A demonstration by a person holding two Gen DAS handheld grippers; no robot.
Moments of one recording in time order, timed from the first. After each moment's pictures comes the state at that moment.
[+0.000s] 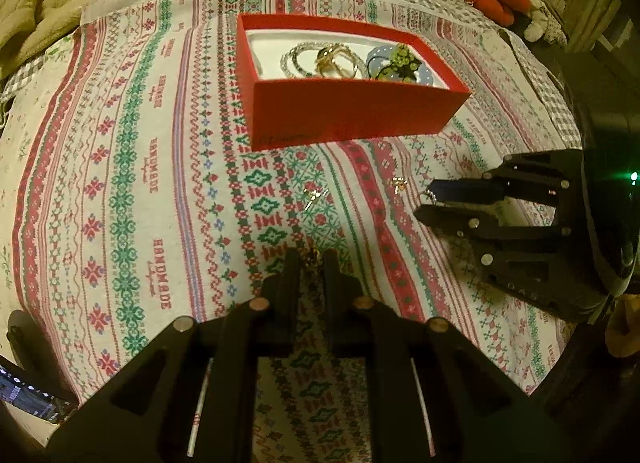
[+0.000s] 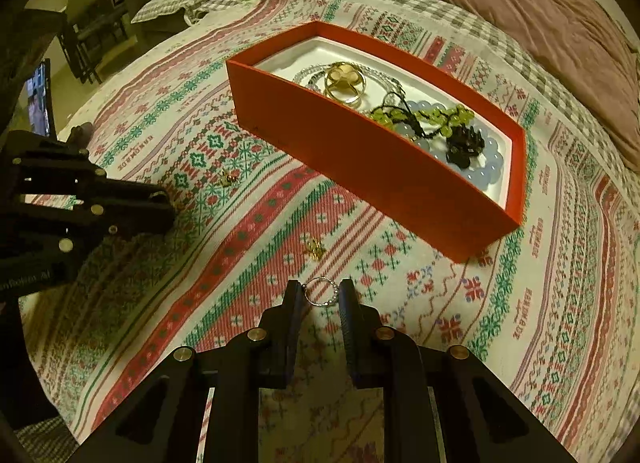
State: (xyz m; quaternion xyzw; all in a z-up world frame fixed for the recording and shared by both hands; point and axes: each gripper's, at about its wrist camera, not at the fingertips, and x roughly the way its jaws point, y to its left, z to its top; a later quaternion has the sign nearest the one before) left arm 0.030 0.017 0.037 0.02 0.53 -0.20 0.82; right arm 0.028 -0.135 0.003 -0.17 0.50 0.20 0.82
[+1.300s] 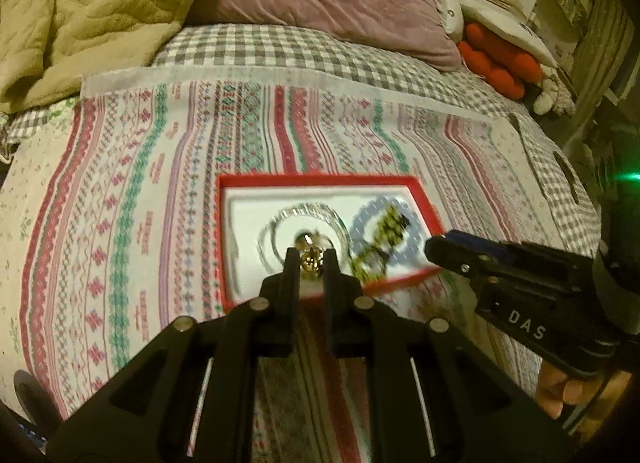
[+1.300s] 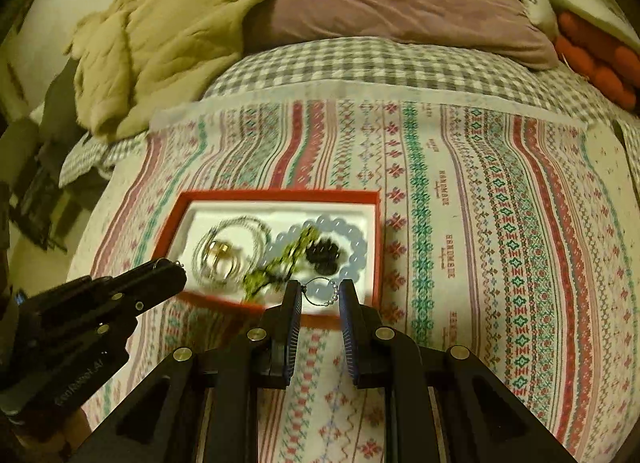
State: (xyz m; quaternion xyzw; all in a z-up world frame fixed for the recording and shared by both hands) left arm 0.101 -0.016 0.088 -0.04 0.45 -0.17 0.88; right arm 0.087 -0.195 0.075 0.06 0.46 0.06 0.88
